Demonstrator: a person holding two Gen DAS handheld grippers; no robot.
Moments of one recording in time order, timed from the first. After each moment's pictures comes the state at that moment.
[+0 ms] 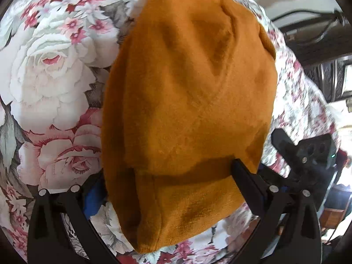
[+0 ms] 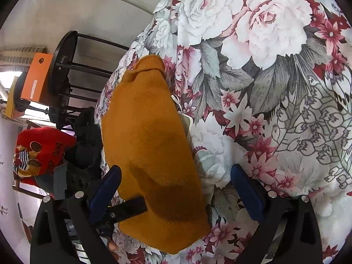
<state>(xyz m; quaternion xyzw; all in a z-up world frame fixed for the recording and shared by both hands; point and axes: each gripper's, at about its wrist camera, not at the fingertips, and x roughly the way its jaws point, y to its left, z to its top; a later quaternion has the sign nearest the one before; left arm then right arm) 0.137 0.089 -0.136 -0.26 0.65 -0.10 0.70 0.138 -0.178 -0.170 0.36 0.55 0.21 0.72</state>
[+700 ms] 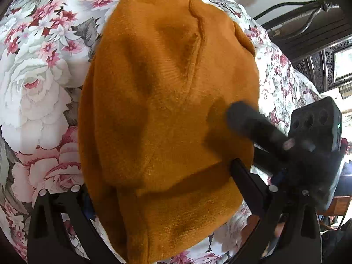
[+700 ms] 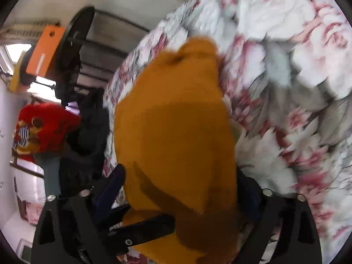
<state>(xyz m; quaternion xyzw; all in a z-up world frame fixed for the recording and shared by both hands) 0.143 0.067 -0.129 -0.23 0.62 -0.13 0.74 0.162 -0.124 -0.161 0.30 0.55 0.28 0.73</state>
